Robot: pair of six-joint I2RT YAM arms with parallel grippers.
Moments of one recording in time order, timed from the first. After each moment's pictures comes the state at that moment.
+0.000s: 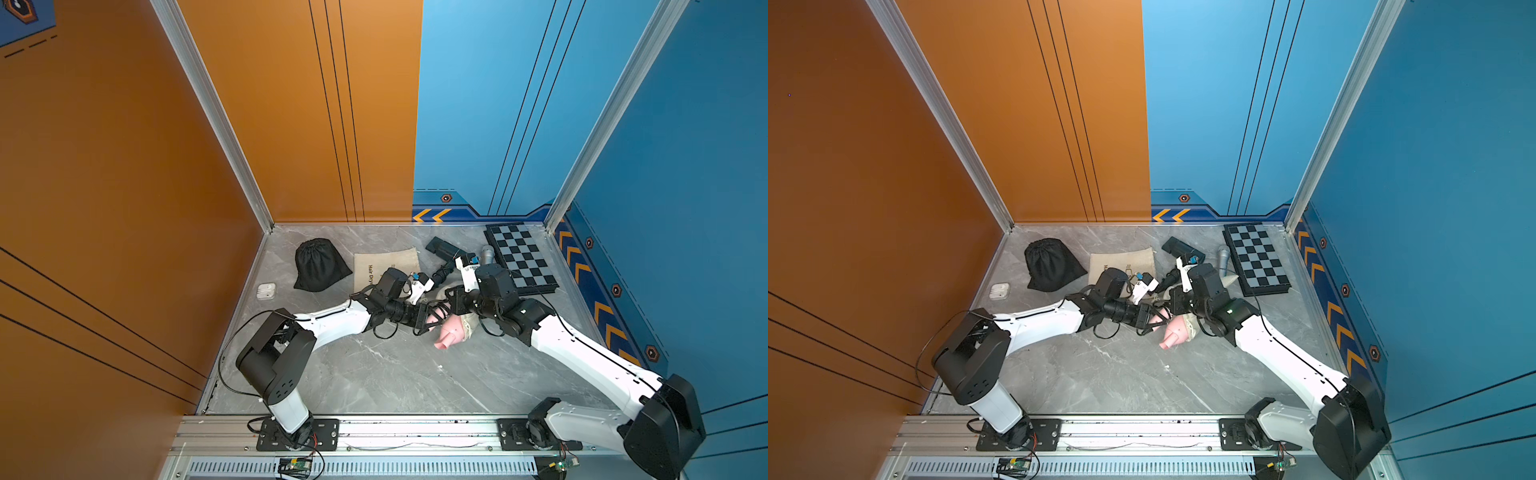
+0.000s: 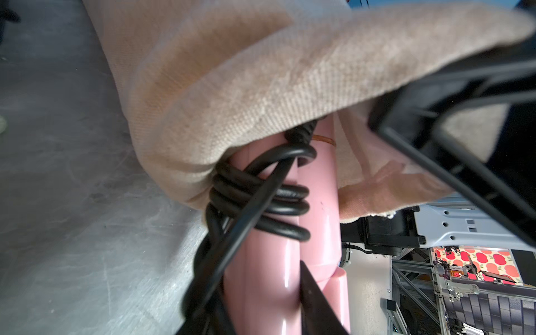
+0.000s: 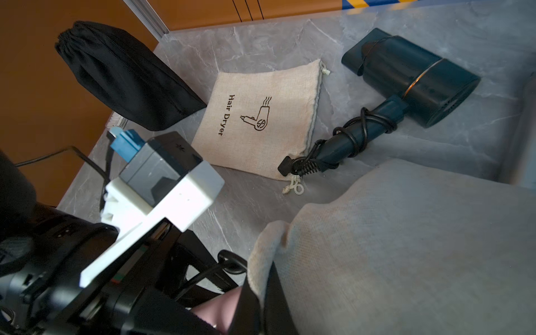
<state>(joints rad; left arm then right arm) -0.70 1.68 0.99 0.00 0.70 -0.51 0.58 1.21 0.91 -0.32 -0.08 0.40</state>
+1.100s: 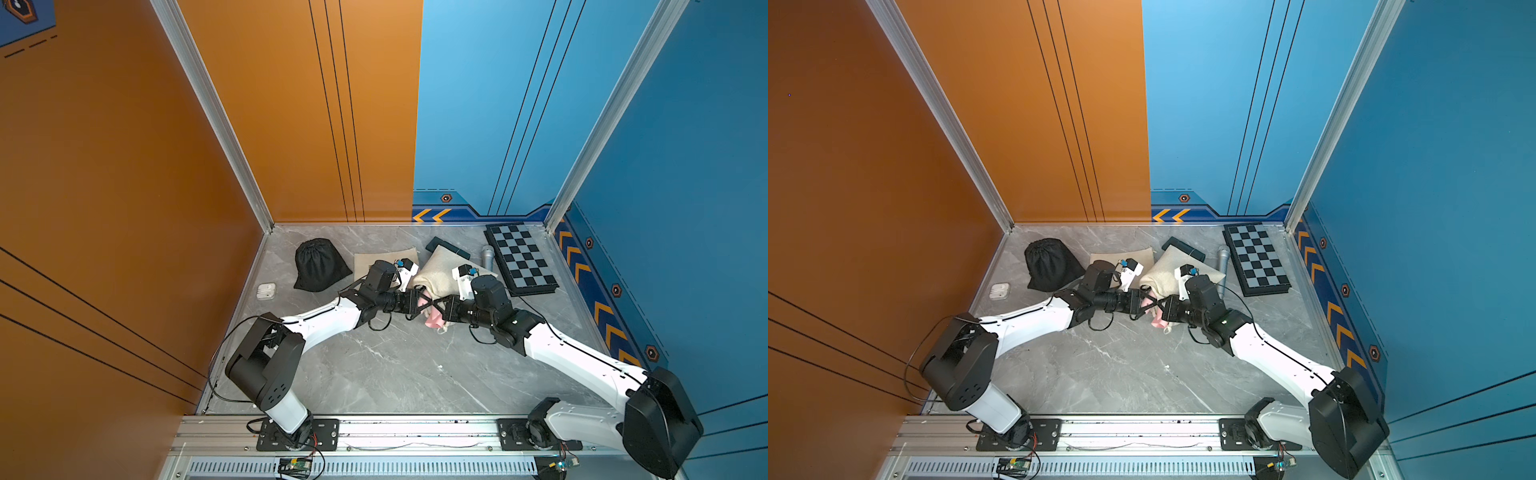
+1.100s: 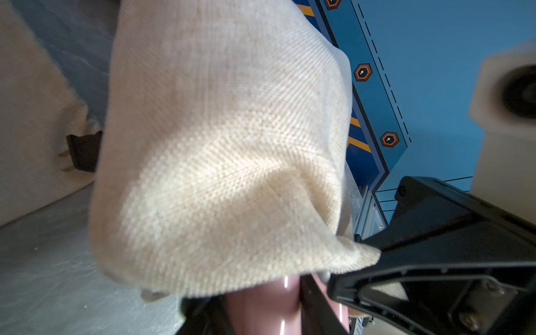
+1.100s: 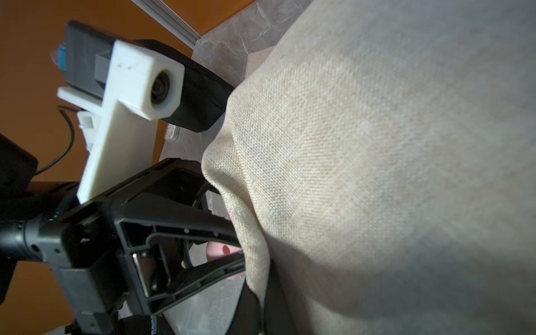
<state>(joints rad) -0.62 1.62 0.98 0.05 0.54 -0.57 0.61 1.24 0.75 -0.06 -0.25 0.73</state>
